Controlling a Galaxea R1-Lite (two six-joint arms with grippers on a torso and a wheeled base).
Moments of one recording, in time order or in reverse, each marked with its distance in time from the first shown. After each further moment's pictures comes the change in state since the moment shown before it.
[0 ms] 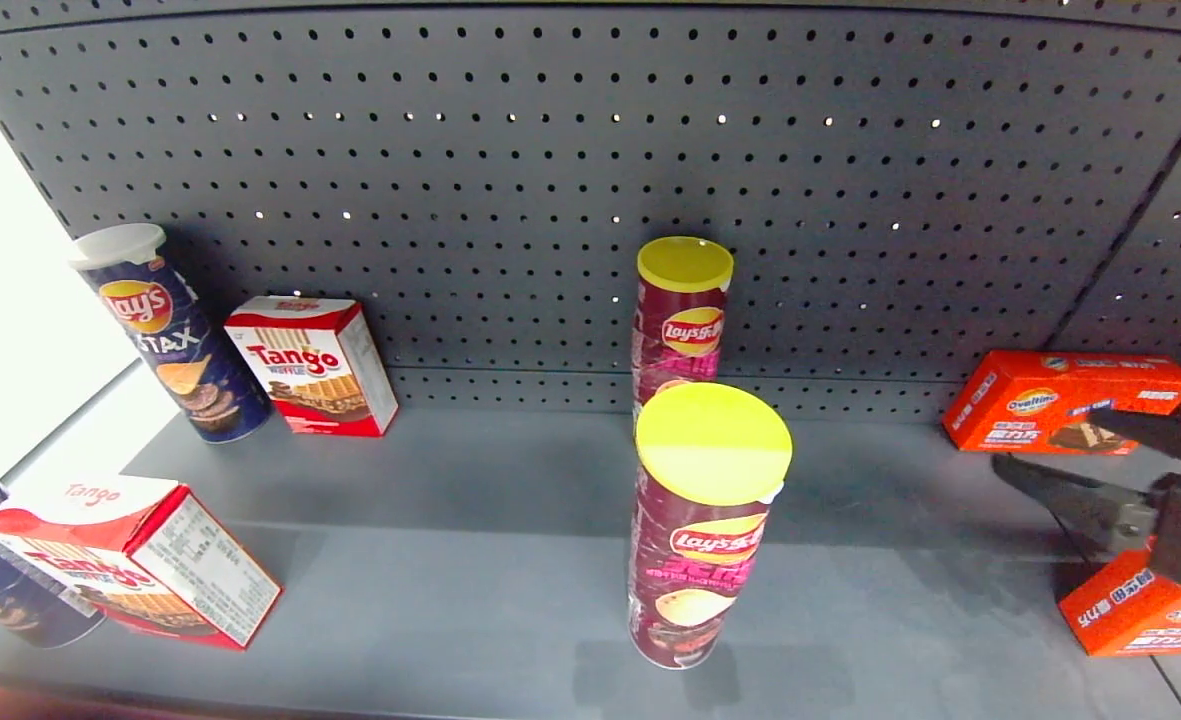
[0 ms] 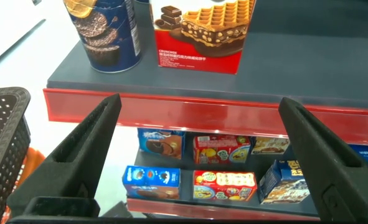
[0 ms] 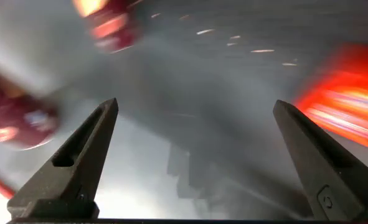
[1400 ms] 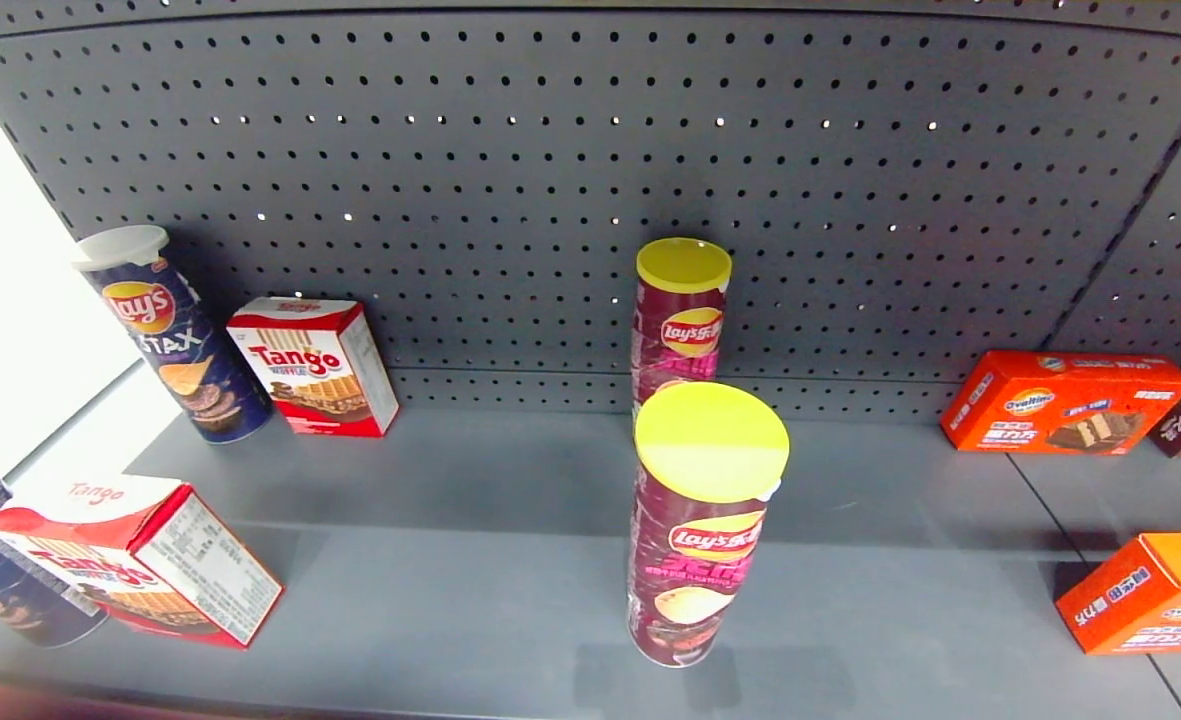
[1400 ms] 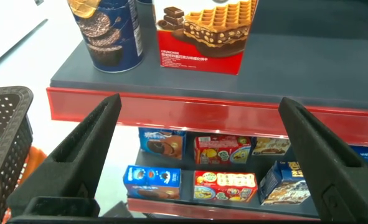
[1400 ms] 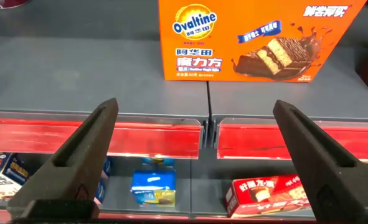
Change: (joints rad) left arm 0.000 0.000 0.000 -0.002 0.008 -0.003; right arm -0.251 -1.033 0.569 0.317 -0.128 0.099
